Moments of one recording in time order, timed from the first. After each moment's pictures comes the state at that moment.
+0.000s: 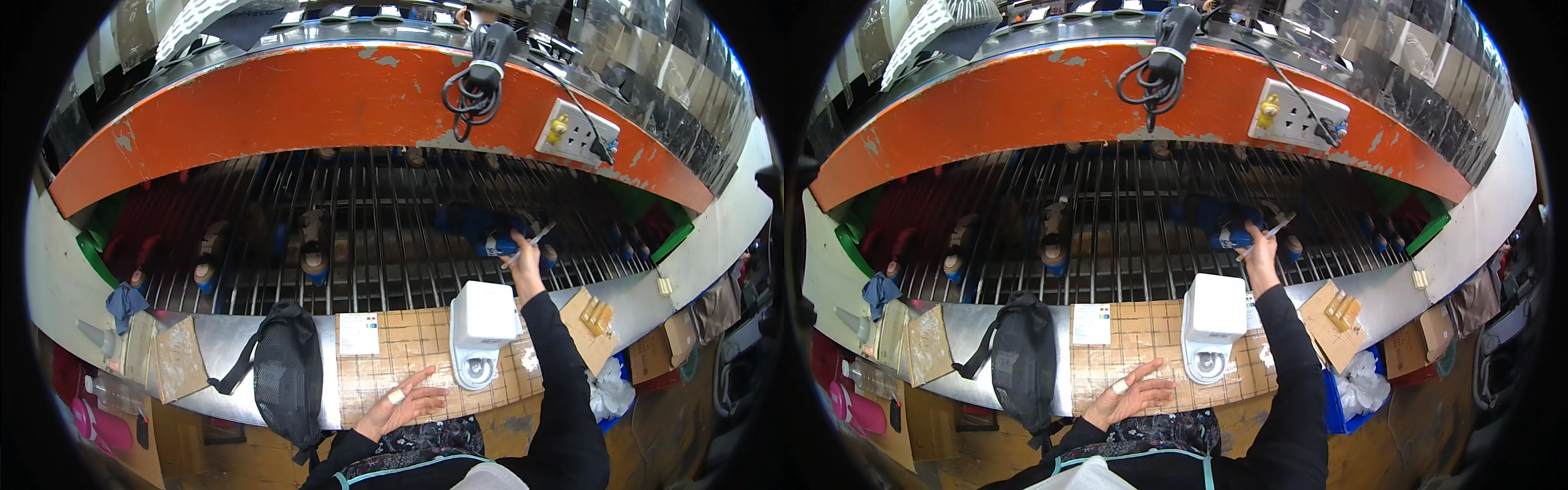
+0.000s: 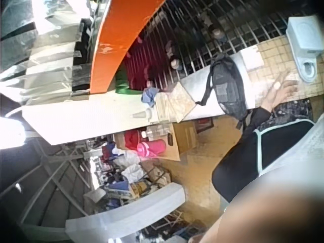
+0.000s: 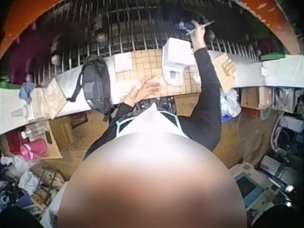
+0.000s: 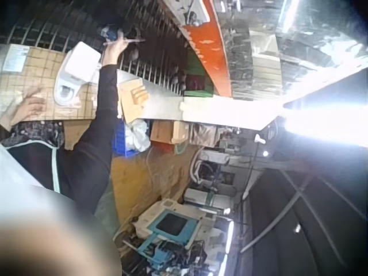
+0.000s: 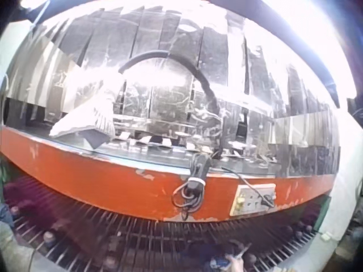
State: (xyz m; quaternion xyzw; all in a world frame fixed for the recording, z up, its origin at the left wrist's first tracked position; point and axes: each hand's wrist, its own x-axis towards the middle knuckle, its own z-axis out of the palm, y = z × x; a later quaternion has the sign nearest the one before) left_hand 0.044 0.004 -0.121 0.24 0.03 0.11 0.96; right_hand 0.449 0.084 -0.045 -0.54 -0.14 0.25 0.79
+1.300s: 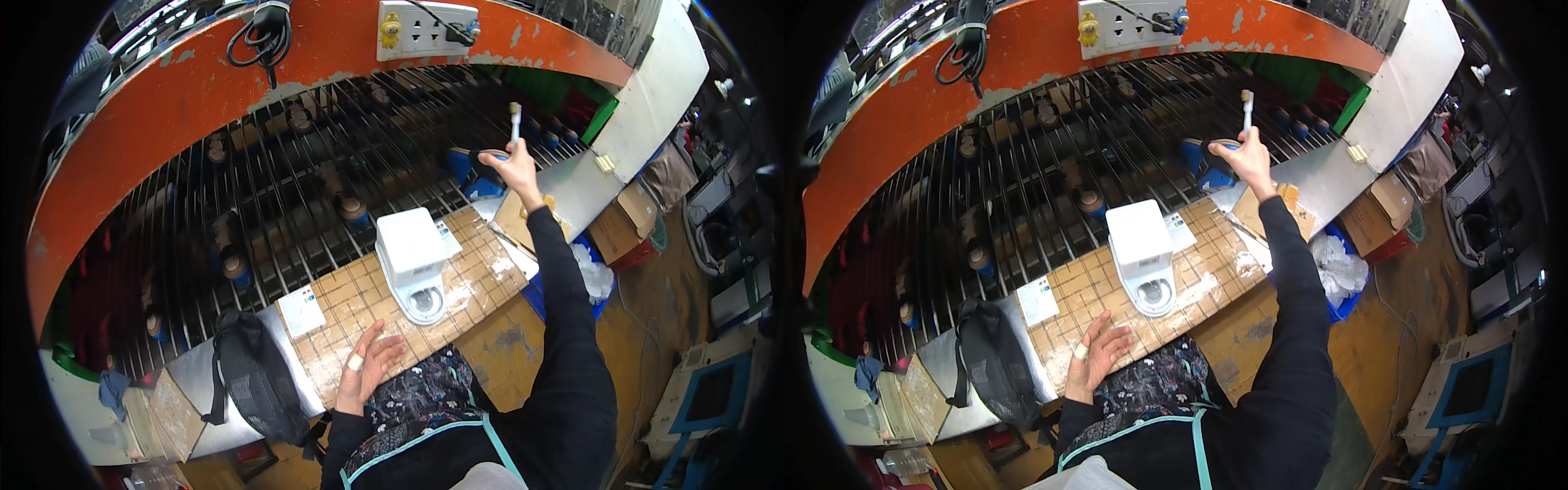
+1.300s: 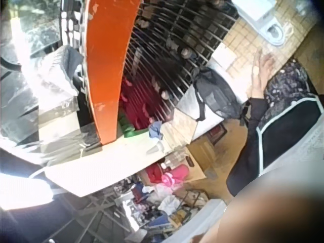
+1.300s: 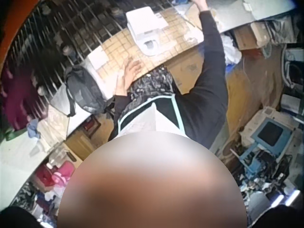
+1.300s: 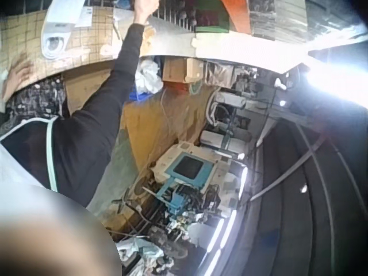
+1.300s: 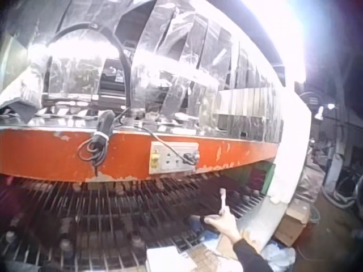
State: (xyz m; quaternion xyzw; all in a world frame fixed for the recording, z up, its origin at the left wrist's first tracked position) left_hand 0.044 -0.002 -0.122 0.30 0.06 0.15 0.94; right_hand 0.494 -0.066 0.043 -0.88 -0.28 -0.13 0.37
